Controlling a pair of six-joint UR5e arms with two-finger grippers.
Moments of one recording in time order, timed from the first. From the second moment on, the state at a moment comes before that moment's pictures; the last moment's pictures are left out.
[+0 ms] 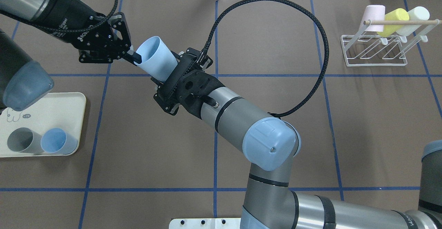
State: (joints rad) left arm -0.99 -2.09 -1.96 -1.93 -2.58 -1.64; right arm 0.32 -0.86 1.73 -0.66 1.16 0.12
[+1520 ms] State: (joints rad) left arm -1.13 -1.81 -1.95 -1.92 -2.48 -1.06; right arm 0.68 -0.87 1.79 -1.31 1.47 0.15
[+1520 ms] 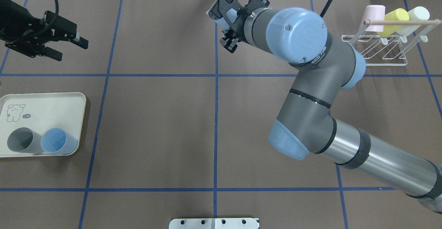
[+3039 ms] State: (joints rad) left arm -1.23 -1.67 -1.93 -1.67 -2.27 -0.37; right arm 1.14 -1.49 1.97 -1.56 1.49 -1.08
